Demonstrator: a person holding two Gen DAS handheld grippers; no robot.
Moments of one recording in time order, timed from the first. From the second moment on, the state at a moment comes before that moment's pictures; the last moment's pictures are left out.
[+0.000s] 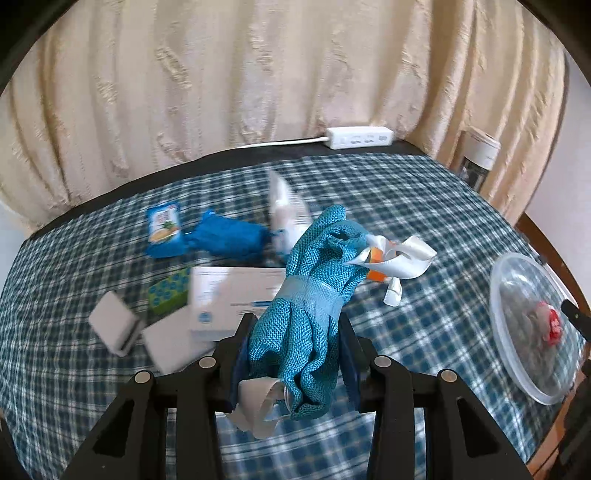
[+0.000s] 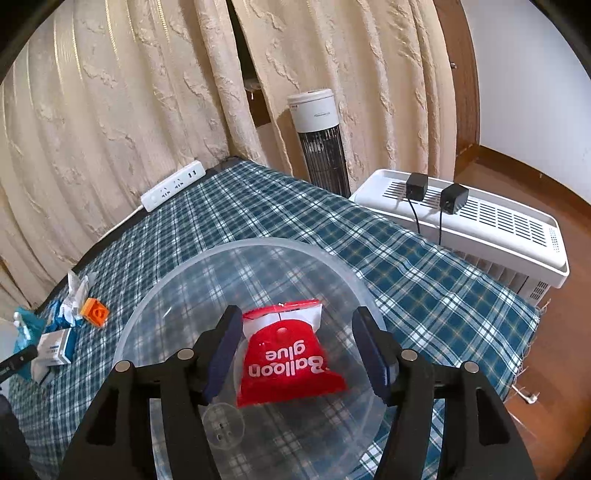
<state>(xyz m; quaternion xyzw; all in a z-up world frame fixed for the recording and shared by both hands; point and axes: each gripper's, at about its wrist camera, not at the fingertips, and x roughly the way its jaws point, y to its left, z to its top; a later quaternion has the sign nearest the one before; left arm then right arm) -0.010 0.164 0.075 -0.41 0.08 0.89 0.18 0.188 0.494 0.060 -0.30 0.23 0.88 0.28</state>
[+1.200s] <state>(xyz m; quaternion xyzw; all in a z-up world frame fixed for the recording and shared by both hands) 0.029 0.431 0.046 -0.43 0.23 0.78 0.39 0.208 0.528 0.068 -0.26 0.28 0.89 0.24</state>
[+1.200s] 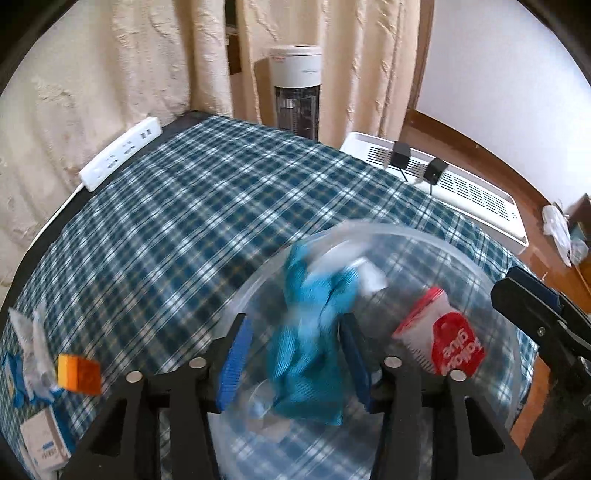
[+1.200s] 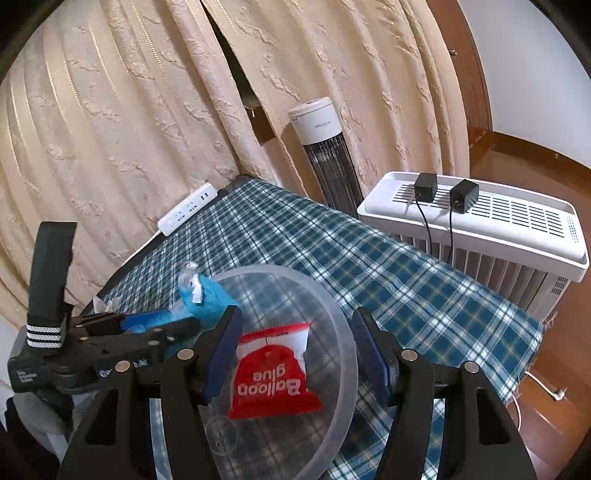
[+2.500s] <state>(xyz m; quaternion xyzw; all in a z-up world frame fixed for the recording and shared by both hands) -0.029 0.083 0.092 -0.38 0.08 0.91 0.16 0.108 0.311 0.115 -0.28 0.21 0.93 0.11</state>
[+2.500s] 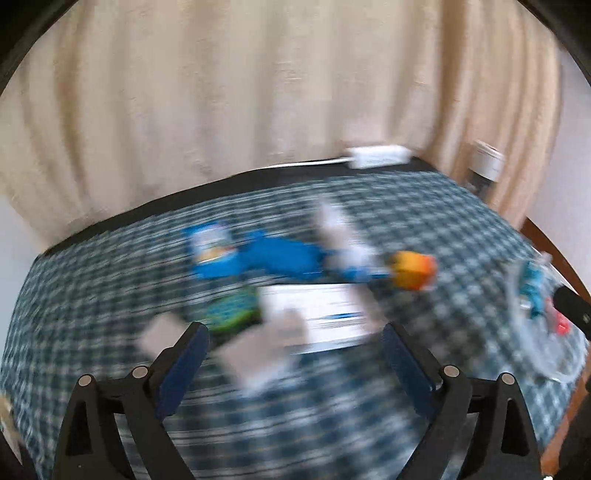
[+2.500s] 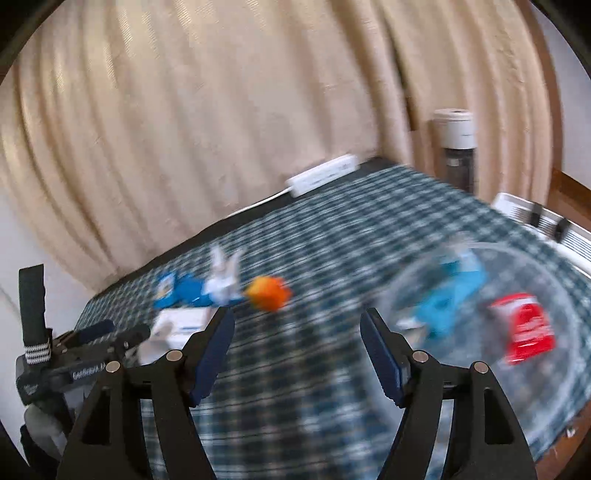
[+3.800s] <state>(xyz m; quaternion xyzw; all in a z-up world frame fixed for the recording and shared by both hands) -0.100 -0.011 0.024 -0.44 0.02 0.89 0.10 -0.027 0.224 0.077 -0.37 0.20 0.91 0.01</state>
